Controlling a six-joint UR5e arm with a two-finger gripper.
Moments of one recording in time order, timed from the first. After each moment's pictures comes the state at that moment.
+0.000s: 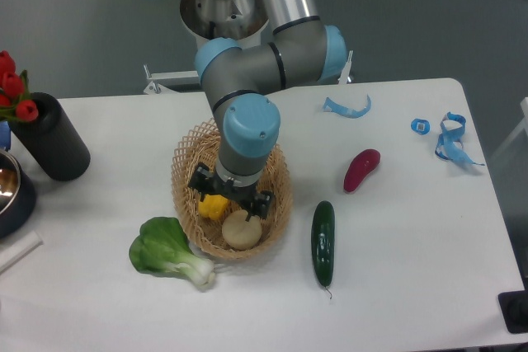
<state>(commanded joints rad) 2.31 -1.93 -1.75 -1.14 1.39 0.68</state>
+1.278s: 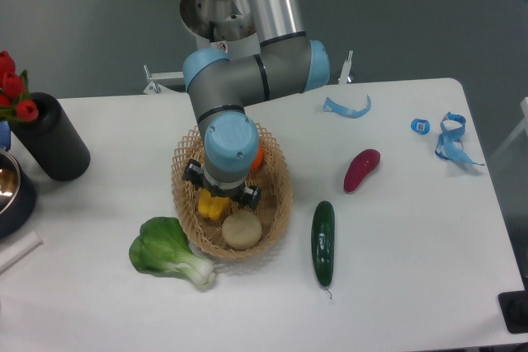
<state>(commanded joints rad) 2.29 -1.97 -1.79 -1.14 1.50 0.68</state>
